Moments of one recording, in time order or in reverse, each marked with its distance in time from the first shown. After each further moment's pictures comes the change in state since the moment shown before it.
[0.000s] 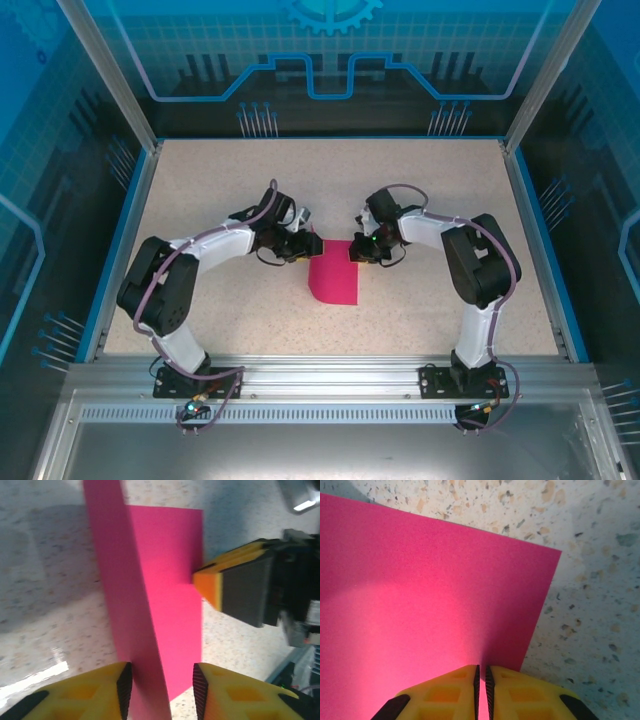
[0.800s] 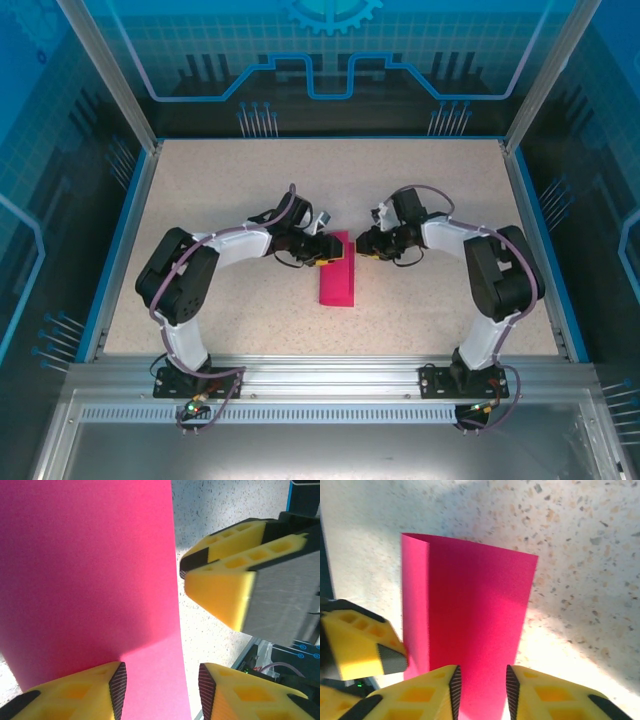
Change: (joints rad) left arm -0.074 0.109 0.032 0.138 0.106 -0.084; right arm -0.118 -0.150 -0.156 0.169 -0.220 0.050
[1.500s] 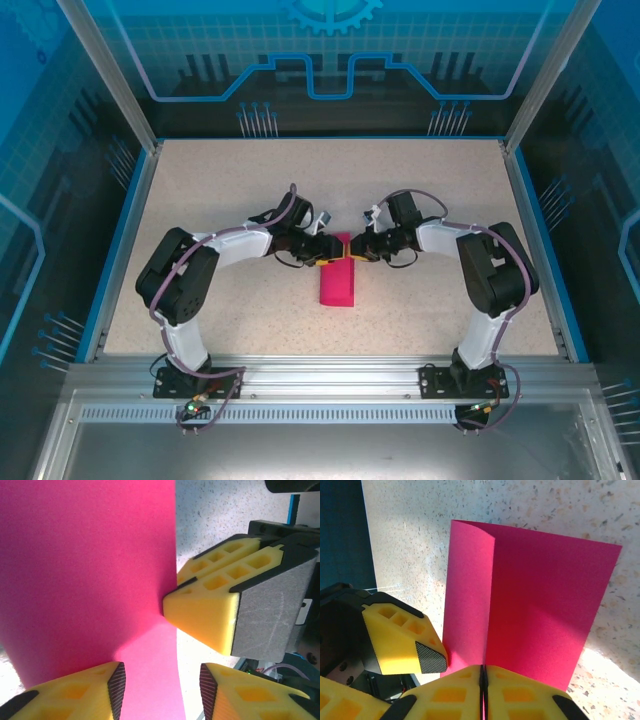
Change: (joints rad) left arm -0.004 -0.003 0.004 -0.017 -0.025 0.006; right arm 0.028 0.047 -0.016 0.115 -0.133 0.091
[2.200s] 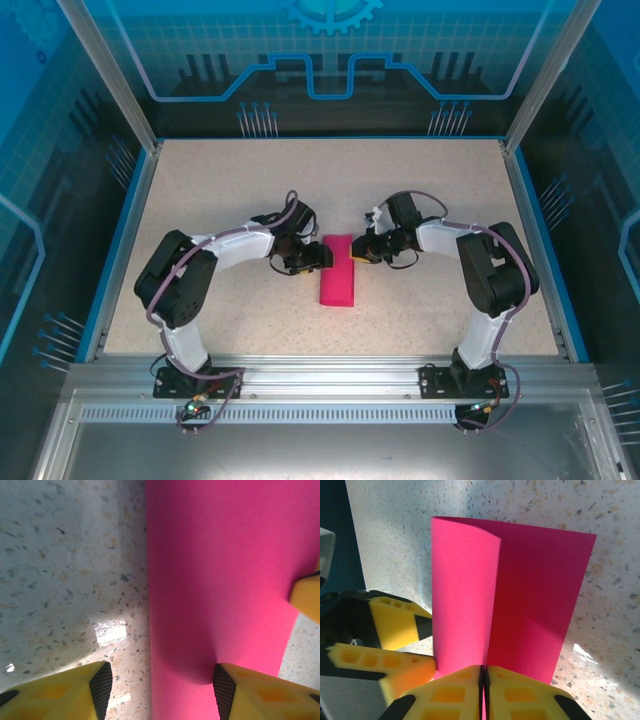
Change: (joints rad) left arm -0.038 -0.005 0.024 -0.250 -0.275 0.013; right arm 0.000 0.000 0.000 -0.037 0.034 -0.009
